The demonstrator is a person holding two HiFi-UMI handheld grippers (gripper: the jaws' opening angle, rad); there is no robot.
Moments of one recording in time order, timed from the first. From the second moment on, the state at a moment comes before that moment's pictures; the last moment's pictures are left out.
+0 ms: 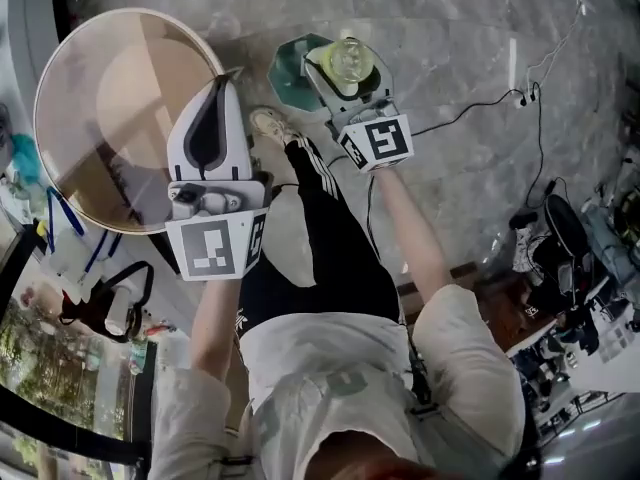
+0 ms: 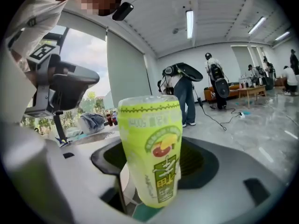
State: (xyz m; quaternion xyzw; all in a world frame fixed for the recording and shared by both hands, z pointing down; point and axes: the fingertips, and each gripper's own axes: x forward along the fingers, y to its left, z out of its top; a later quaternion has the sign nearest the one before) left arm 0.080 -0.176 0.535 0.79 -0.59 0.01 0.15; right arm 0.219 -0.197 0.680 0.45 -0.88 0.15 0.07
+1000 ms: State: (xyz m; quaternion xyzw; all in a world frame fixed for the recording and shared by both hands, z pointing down) left arm 0.043 -0.196 0.311 0.75 -0.66 -0.08 0.05; right arm 0.137 -0.241 0.445 0.35 -0.93 0.08 0.06
